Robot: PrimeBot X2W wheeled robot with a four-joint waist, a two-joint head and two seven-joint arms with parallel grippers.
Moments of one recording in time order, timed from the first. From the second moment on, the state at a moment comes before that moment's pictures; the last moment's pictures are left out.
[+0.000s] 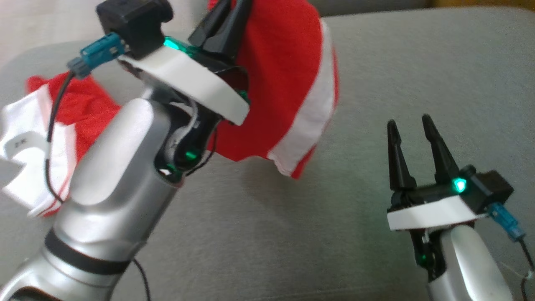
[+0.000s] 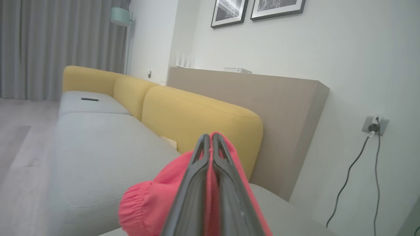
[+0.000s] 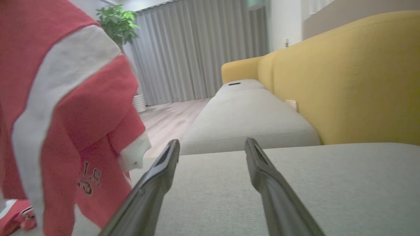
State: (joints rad) left arm -0.78 0.23 -0.64 0.07 -0.75 0.07 -0.05; right arm -0.14 -0.05 0.13 0.16 0.19 0.13 -0.25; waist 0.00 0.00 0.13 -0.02
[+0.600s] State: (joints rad) left arm -0.80 0.17 -0.61 0.52 -0.68 0.07 -0.24; right arm -0.22 -0.05 0.14 0.13 0.23 0.13 -0.26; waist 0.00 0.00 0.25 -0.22
